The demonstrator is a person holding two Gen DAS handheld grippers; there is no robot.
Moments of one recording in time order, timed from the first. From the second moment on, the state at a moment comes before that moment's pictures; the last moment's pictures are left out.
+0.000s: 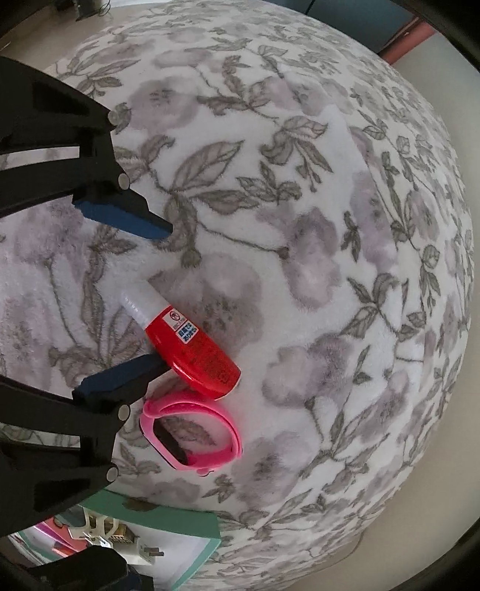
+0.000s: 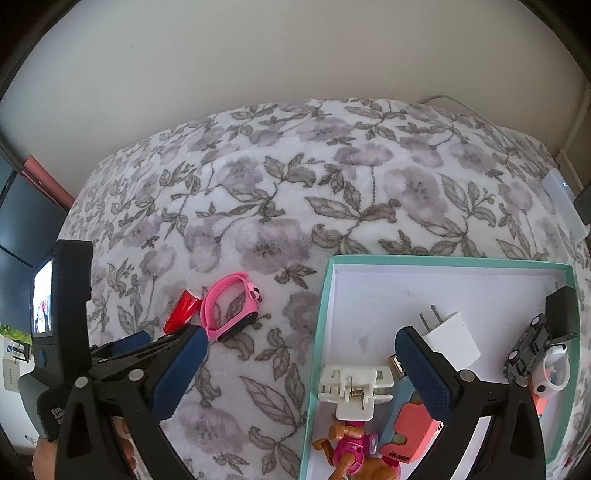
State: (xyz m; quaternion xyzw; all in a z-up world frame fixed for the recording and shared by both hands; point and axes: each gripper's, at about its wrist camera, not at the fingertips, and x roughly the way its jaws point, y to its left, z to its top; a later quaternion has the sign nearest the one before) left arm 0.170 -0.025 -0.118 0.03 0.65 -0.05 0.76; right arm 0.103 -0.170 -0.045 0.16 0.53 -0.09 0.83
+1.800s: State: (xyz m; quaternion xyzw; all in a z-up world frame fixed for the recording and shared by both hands) left arm 0.240 0.064 -0.115 -0.07 0.64 -0.05 0.76; right arm 0.161 -0.104 -0.111 0.05 0.58 -0.04 0.82
